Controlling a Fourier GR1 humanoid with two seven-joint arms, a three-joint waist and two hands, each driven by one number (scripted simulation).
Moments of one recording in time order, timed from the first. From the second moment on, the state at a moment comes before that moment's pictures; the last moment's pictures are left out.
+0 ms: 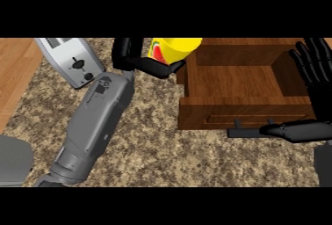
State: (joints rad) left arm -0.95 0.01 0.04 -0.86 0.13 0.10 -0.46; right arm -0.28 -0.24 -0.18 -1.79 -0.12 0.19 0.07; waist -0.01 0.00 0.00
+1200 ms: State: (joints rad) left arm -1.33 0.00 -0.31 -0.32 0.29 0.28 -0.19; right arm -0.34 -0.21 -0.11 -1.79 -0.13 0.23 0.06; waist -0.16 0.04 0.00
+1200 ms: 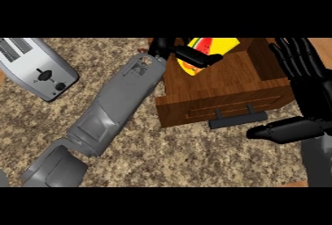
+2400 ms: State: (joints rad) left arm -1.26 0.00 -0.28 -0.40 0.63 0.31 -0.48; right arm -0.36 -0.36 0.18 -1.79 -0.16 0.61 0.21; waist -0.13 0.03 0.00
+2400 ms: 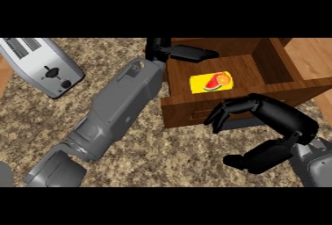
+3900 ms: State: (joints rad) left arm -0.93 0.15 -0.24 -0.65 0.68 0.10 -0.53; right arm -0.75 -0.31 0.15 -0.62 0.47 0.17 -0.37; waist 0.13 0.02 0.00
